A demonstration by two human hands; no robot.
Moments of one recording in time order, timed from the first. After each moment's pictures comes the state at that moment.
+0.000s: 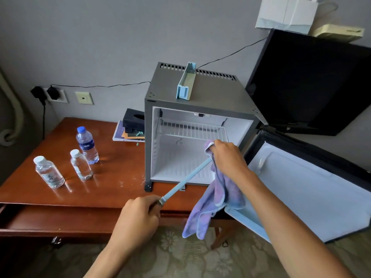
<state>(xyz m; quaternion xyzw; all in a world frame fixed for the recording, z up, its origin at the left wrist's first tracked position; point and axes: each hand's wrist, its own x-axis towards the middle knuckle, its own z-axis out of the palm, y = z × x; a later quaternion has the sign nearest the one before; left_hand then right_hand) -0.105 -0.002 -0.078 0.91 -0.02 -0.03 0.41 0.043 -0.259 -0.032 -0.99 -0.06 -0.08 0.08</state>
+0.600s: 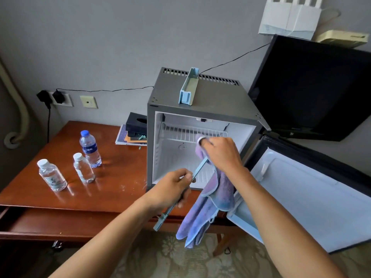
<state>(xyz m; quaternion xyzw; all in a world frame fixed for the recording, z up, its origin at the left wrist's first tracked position) -0.030 -0.048 -0.056 0.74 -0.09 -0.18 0.64 0.045 -0.228 -0.003 -0.96 -0.07 -0.14 0.24</state>
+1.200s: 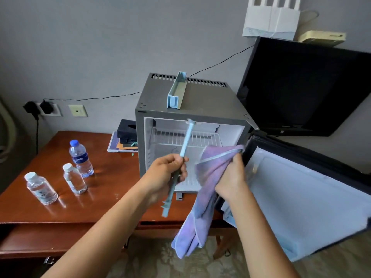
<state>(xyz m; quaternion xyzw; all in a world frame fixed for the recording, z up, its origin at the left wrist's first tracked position) 0.005 -0.062 -0.034 0.55 -0.04 -0.16 0.82 0.033 -0.262 -0.053 -0.35 0.18 -0.01 0.92</state>
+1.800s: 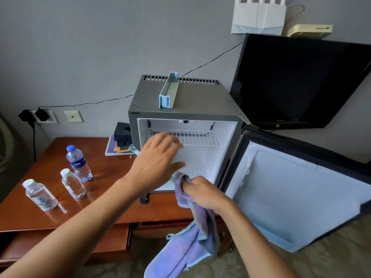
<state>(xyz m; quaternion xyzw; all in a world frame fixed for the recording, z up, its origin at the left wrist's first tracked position) 0.024 -0.041 -0.020 0.89 -0.34 0.28 0.09 -0.024 -0.225 -0.058 -0.87 0.00 0.17 0.47</state>
